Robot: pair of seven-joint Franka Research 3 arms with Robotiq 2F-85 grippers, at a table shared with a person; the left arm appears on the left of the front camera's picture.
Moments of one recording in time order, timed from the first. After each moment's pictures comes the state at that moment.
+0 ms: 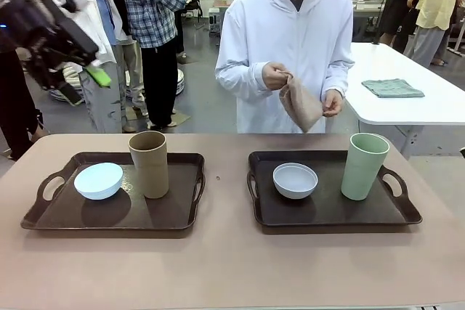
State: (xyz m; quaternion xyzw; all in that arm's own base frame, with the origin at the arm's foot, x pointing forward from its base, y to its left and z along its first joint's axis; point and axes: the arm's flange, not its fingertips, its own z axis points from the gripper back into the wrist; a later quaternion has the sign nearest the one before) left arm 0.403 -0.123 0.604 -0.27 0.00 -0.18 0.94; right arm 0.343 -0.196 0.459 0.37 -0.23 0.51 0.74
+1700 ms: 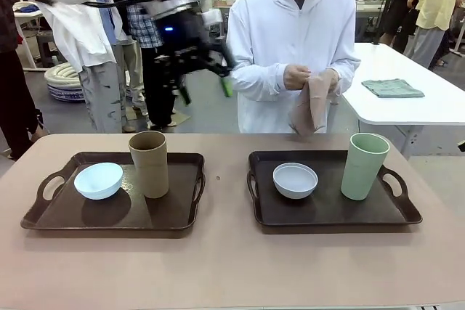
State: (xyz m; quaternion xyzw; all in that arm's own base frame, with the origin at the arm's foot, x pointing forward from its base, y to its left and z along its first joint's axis) left arm 0.447 -0.381 0.591 -0.13 0.02 -0.13 0.98; right arm 0.405 -0.247 0.418 0.27 -0.28 0.63 0.67
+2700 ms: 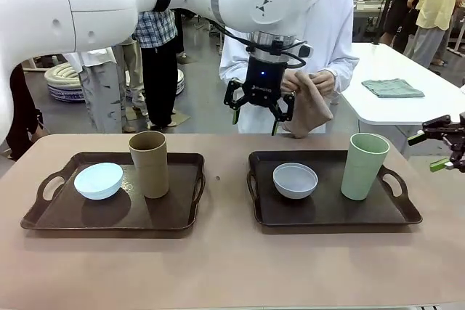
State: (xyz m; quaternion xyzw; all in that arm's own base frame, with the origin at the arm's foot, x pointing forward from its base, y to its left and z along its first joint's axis) left arm 0.471 -0.523 0.510 0.06 -0.01 -0.17 0.98; right arm 0.467 -0.193 0.361 0.33 -0.36 0.64 0.59
